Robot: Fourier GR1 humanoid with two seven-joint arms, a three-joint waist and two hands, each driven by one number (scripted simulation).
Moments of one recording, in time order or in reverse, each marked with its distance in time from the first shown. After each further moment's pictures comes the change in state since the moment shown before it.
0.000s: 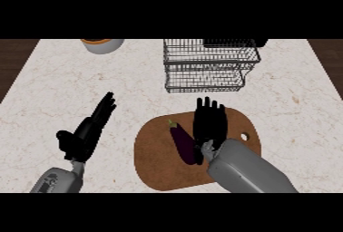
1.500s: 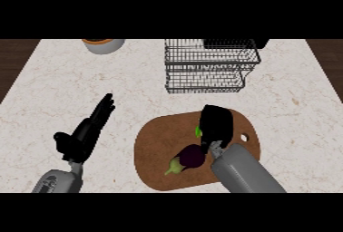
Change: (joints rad) left arm 0.026 -0.064 0.101 -0.001 -0.092 -0.104 0.006; right arm 0.152 0.114 -0.226 0.089 0.357 -0.100 -0.265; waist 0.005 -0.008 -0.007
